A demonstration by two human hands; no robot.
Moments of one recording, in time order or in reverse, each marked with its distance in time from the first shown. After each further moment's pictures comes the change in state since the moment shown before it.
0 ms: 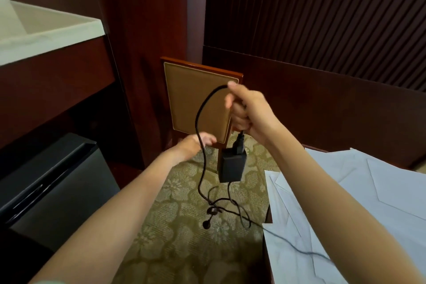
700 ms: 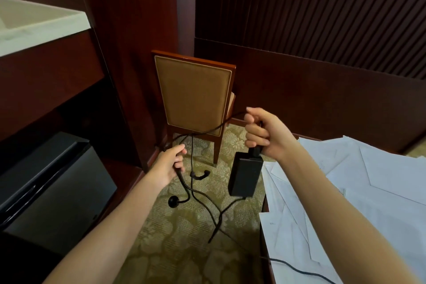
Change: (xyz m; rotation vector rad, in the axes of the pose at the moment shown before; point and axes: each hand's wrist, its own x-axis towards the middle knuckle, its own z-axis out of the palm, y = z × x) left_hand -0.042 -0.028 0.011 -0.816 0.275 -0.463; right_hand -0.032 0.040 -0.044 0.429 -0.045 0.312
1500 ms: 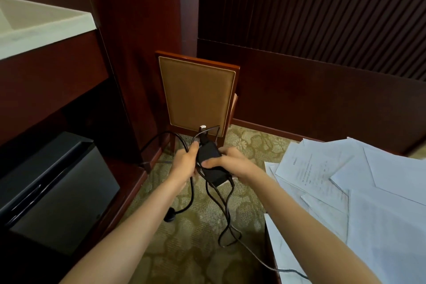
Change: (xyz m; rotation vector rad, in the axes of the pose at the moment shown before) left_hand -0.028 -0.002 0.025 0.478 0.183 0.252; right_hand 0.029 0.072 0.032 -0.639 0.193 0.261
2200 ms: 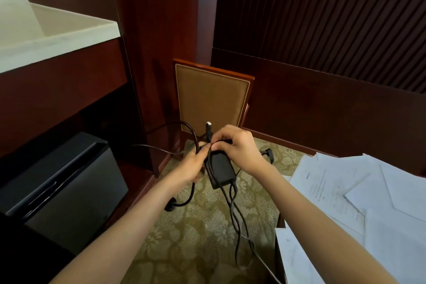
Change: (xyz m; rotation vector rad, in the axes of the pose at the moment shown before) left_hand -0.003 0.014 -0.032 -0.041 -0.297 0.190; right_hand 0.021 -0.033 0.004 -0.540 0.304 -0.828
